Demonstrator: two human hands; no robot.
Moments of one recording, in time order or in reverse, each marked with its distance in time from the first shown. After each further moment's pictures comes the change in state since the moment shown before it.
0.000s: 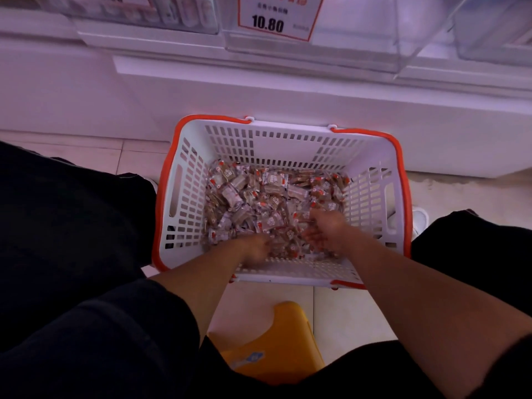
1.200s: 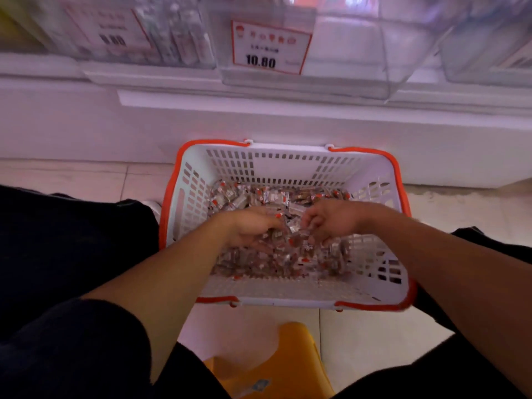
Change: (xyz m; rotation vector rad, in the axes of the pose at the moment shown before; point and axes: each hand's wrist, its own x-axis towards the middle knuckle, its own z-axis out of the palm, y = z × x) left_hand -0.051 0.045 -0.089 -0.807 -0.045 0.076; right_hand -0.046 -0.085 -0.033 -0.838 -0.517 -0.374
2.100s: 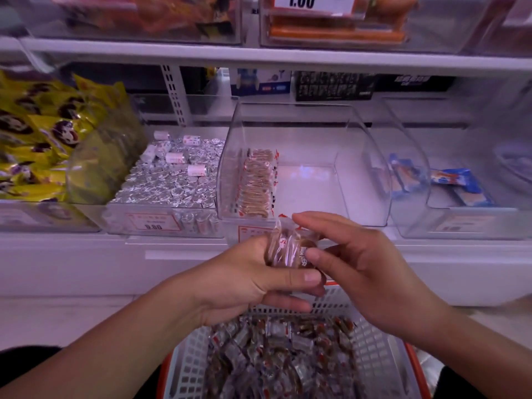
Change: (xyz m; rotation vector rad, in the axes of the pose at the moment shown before) left_hand -0.191 0.179 0.020 -0.089 -0.148 0.615; right_hand -0.148 -0.142 -0.053 0.093 0.834 -0.943
